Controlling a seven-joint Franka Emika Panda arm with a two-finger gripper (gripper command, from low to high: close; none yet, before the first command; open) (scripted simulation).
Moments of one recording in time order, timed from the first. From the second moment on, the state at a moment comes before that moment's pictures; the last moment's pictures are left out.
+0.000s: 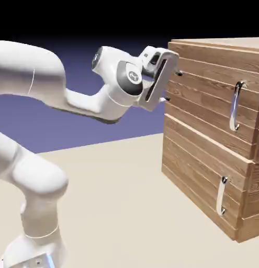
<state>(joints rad) 0.55 -0.77 -0.58 -2.52 -1.36 2.97 0.21</state>
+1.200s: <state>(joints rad) 1.14 -0.99 -1.24 -2.19 -2.88 2.90 -0.38</state>
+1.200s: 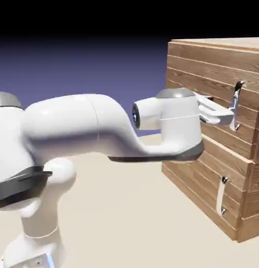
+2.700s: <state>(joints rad) 0.25 -1.12 -0.26 -2.90 -2.07 2.43 -0.45</state>
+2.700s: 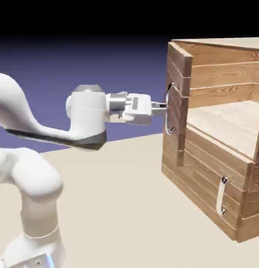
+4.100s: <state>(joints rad) -0.05 -0.94 1.18 -2.34 -0.64 1.24 -0.59</state>
